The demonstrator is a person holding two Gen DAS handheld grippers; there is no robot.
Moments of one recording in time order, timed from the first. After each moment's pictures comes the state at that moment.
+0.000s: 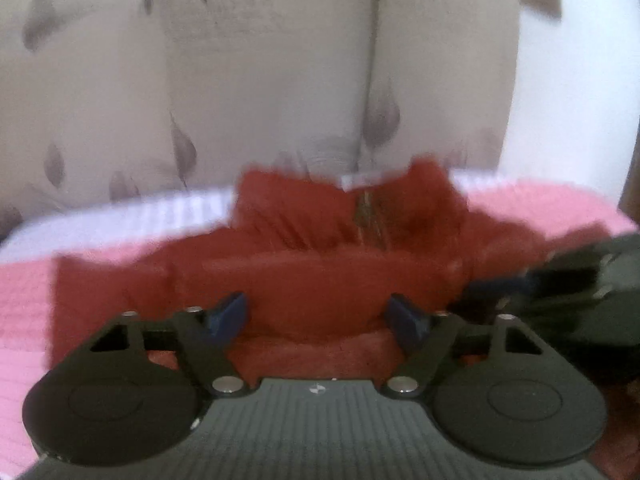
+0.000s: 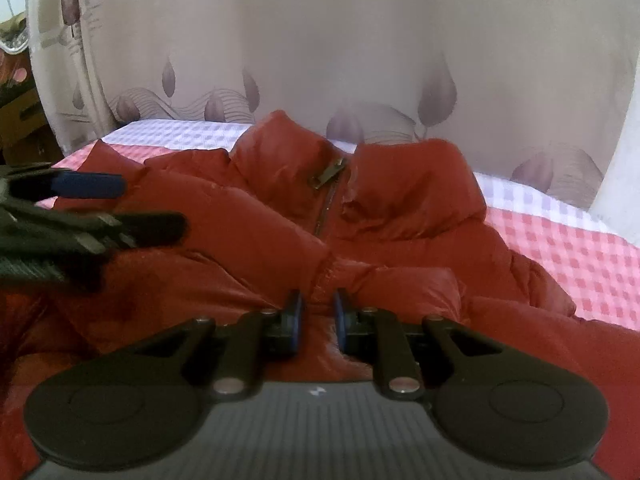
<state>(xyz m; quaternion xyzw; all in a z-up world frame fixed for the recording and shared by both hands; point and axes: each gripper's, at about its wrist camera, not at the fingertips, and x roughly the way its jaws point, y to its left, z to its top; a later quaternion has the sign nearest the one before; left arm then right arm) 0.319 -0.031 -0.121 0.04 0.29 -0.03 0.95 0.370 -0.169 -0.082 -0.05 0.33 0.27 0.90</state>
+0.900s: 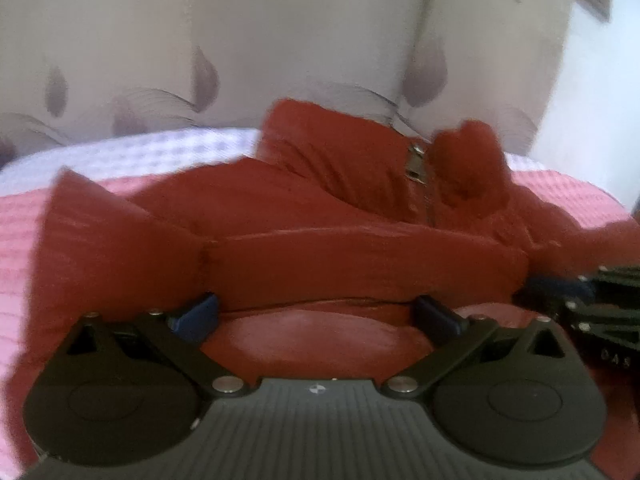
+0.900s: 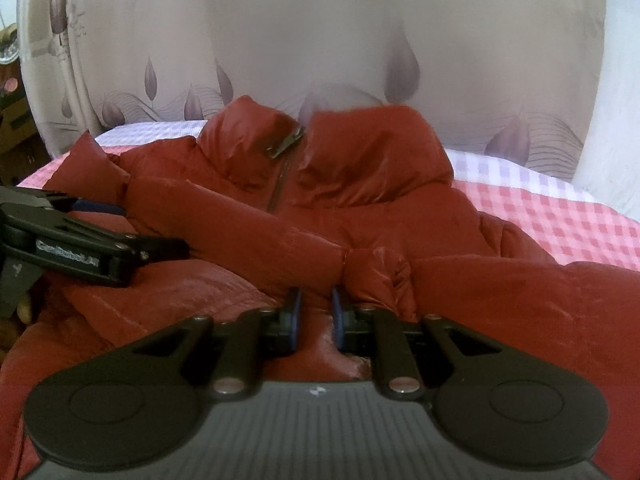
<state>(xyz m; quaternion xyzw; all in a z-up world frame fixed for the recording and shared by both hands) 0.340 0.003 -0.144 -0.01 0.33 0.00 0.95 0.371 -0.196 -0.111 -0.04 0.31 0.26 0.91</state>
